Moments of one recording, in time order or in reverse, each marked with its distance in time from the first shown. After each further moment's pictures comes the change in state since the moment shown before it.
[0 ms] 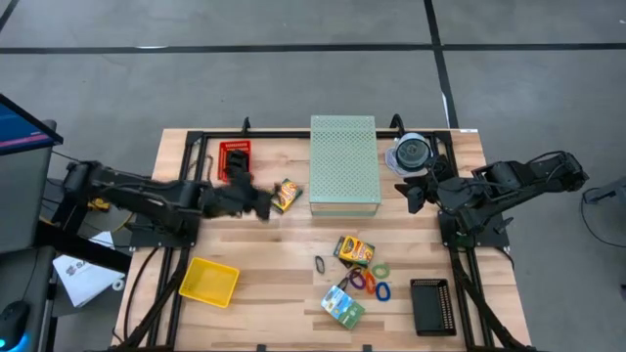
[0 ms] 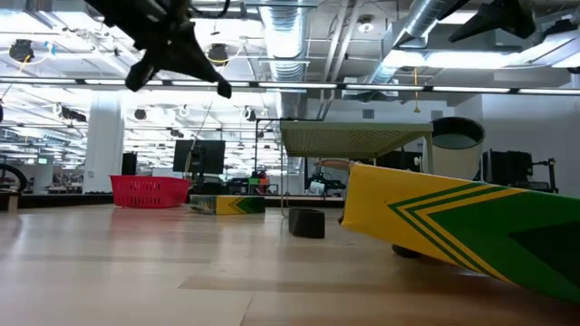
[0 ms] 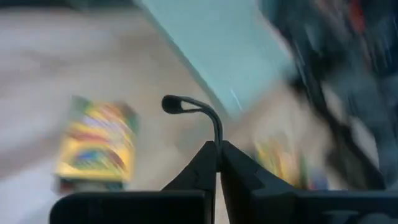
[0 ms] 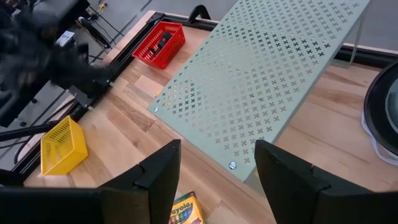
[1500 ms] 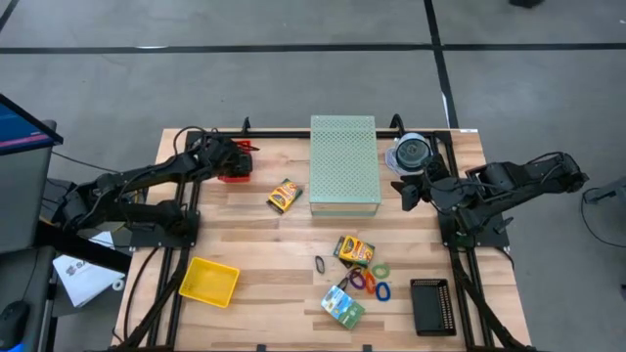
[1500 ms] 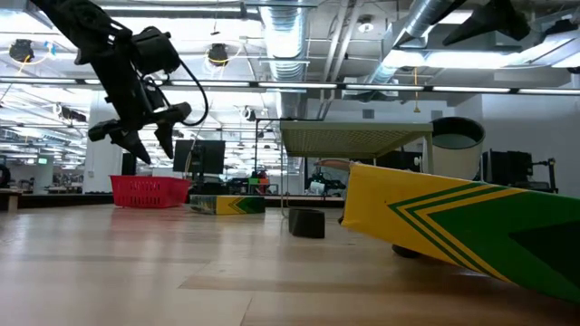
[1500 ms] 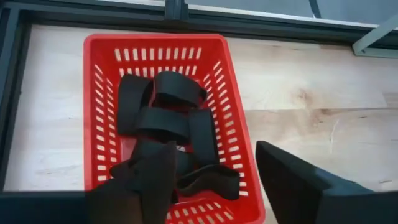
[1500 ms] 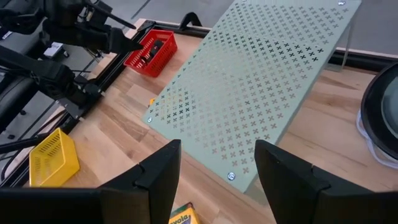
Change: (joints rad) left arm 0.771 0.043 -0.149 -0.131 0.204 0.210; right arm -0.023 0.040 0.000 0.025 0.026 0.016
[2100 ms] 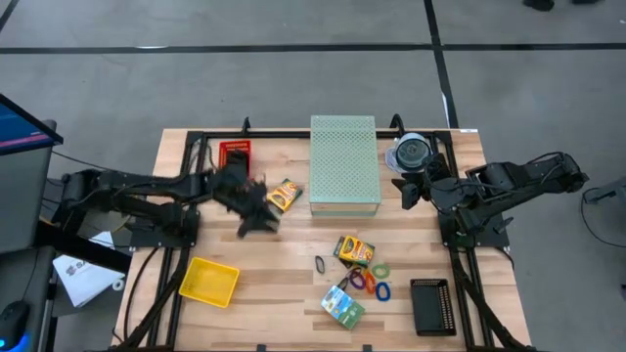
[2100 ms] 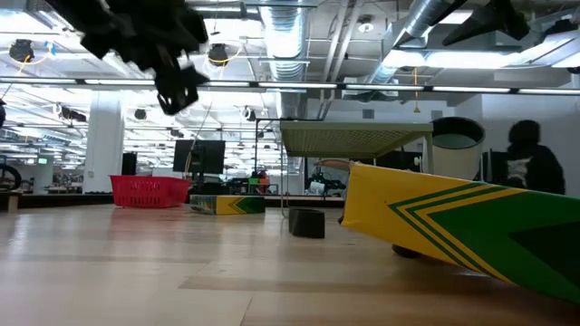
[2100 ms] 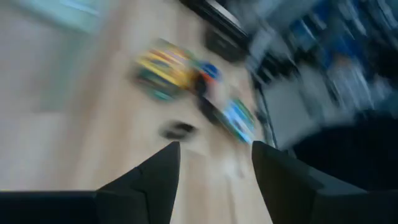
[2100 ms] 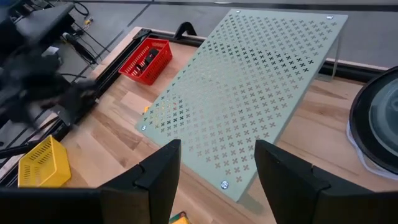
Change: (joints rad) left arm -0.521 0.000 0.001 0.414 0.880 0.362; right arm 0.000 0.000 0.000 -0.004 0.045 -0.015
